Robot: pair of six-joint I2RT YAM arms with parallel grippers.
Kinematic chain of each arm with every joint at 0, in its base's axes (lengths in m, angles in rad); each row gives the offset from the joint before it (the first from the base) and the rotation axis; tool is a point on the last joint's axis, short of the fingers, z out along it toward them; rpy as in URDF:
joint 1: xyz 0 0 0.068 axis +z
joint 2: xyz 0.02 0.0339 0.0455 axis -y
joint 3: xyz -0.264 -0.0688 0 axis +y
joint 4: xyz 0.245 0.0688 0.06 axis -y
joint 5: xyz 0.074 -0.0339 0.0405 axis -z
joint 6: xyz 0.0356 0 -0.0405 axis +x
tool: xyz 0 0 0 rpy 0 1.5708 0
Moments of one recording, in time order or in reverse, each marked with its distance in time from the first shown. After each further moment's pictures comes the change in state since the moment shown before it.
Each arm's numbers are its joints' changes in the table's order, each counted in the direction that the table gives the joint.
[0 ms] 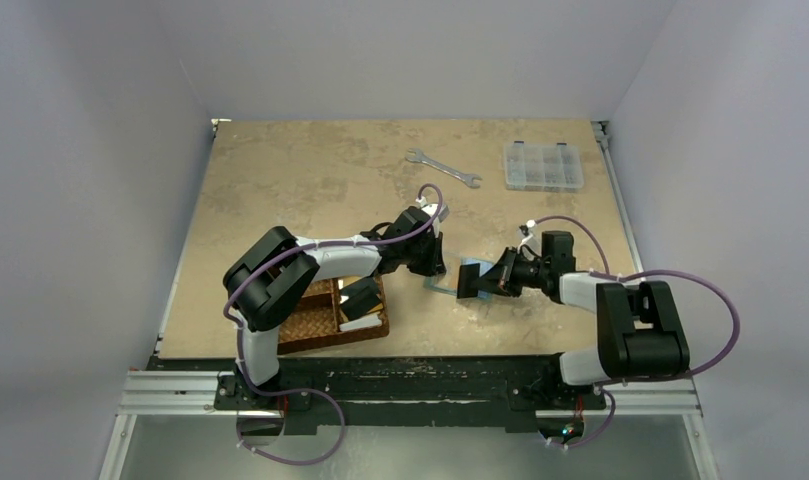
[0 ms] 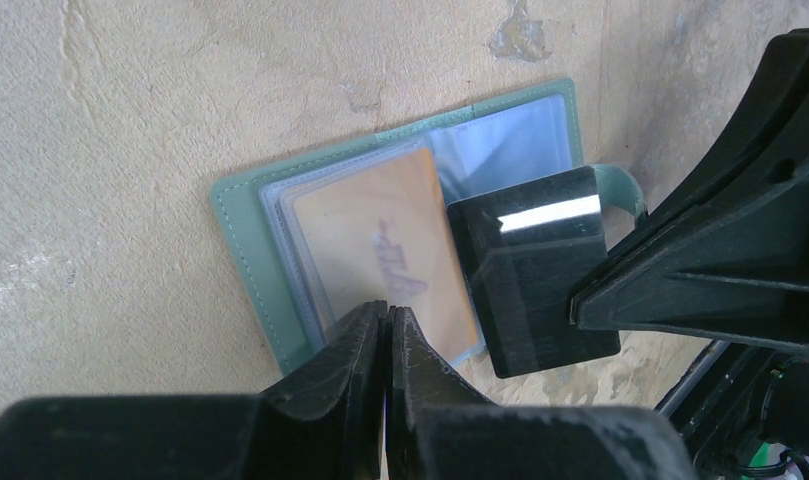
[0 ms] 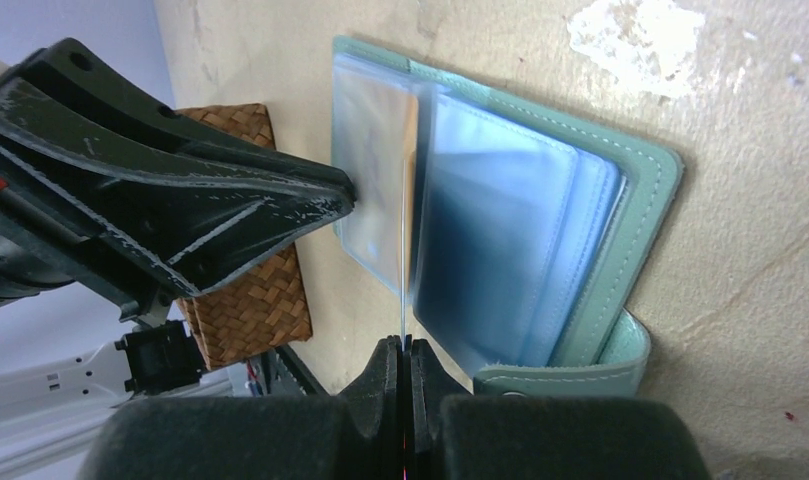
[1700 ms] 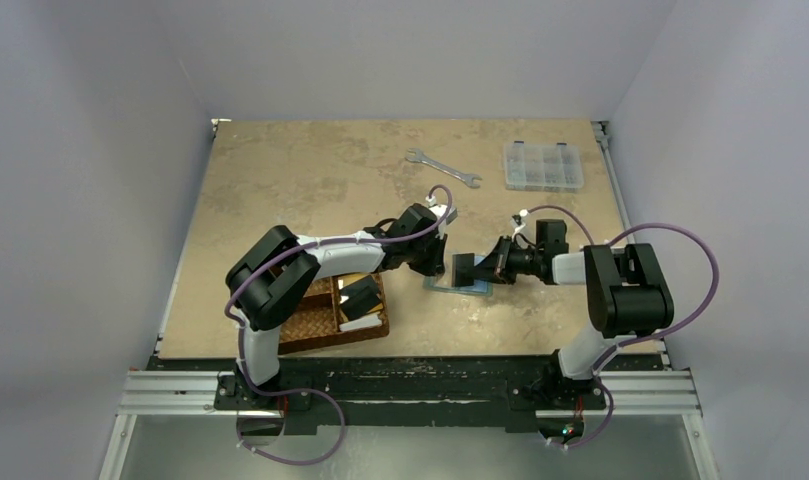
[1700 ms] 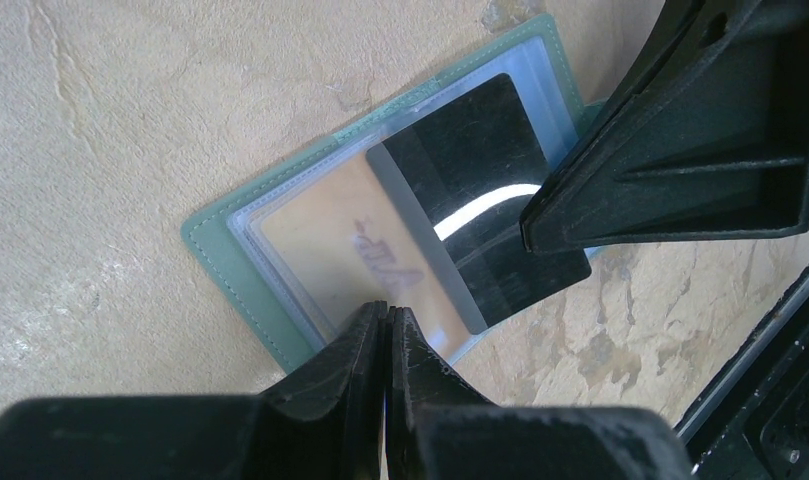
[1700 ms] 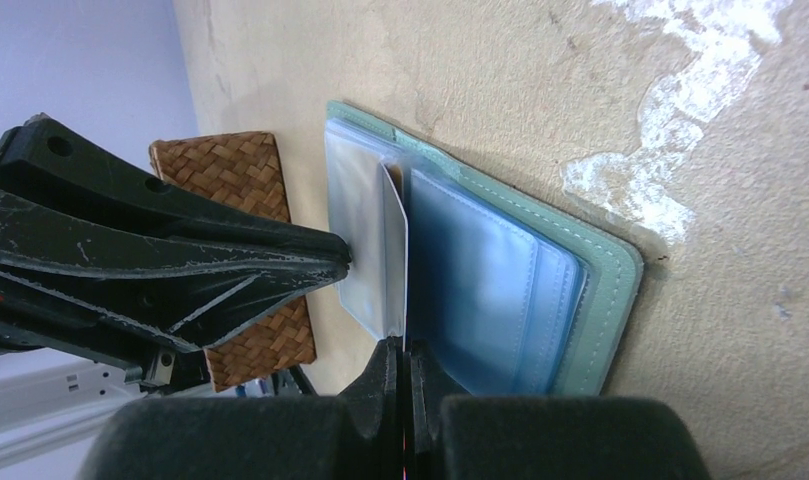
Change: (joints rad) left arm -0.005 -0.014 -0.060 -0.094 0.005 0.155; right arm -0.001 -0.244 -0.130 0.076 -0.063 -0.026
